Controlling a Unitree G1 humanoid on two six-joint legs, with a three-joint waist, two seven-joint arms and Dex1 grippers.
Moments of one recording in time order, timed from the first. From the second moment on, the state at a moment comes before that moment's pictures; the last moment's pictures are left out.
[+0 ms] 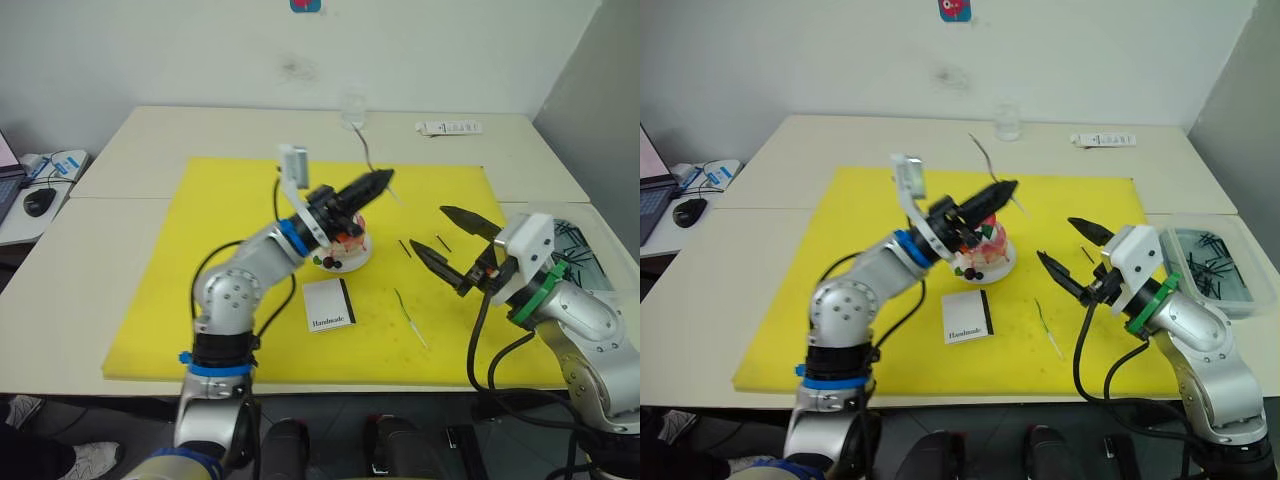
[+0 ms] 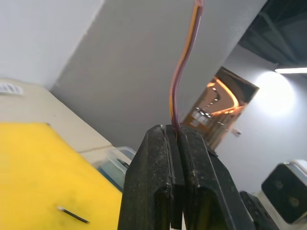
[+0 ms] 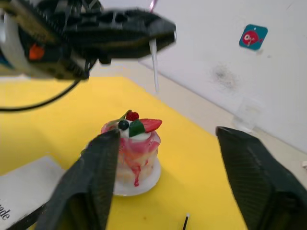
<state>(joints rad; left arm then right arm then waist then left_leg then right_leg) -0.67 0.20 0.12 -0.15 -0.98 0.80 -0.45 -0.21 -0.55 -0.08 -0.59 0.43 0.44 0.58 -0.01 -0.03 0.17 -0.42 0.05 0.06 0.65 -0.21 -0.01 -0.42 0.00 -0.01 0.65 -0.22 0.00</state>
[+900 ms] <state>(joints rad) -0.73 0.51 0.05 0.13 -0.61 0.65 -0.80 -0.55 -0.42 0.22 -0.45 0.35 0.76 0.47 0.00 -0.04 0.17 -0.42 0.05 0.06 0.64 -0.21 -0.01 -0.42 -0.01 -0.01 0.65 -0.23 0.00</state>
